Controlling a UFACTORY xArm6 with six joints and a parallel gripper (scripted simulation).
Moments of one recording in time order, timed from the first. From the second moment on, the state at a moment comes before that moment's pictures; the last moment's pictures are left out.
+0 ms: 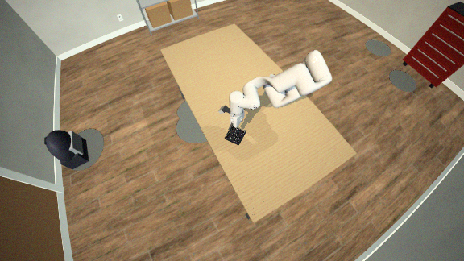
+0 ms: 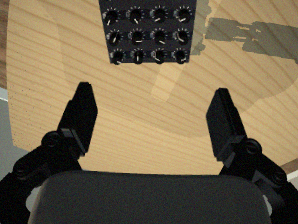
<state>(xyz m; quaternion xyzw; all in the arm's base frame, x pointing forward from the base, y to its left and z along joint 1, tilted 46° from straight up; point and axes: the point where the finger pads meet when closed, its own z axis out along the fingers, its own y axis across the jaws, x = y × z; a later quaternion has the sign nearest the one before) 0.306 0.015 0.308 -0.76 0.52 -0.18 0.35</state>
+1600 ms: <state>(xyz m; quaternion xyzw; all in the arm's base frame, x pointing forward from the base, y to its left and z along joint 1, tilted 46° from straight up) 0.312 0.056 0.276 -0.90 -0.19 -0.38 0.10</state>
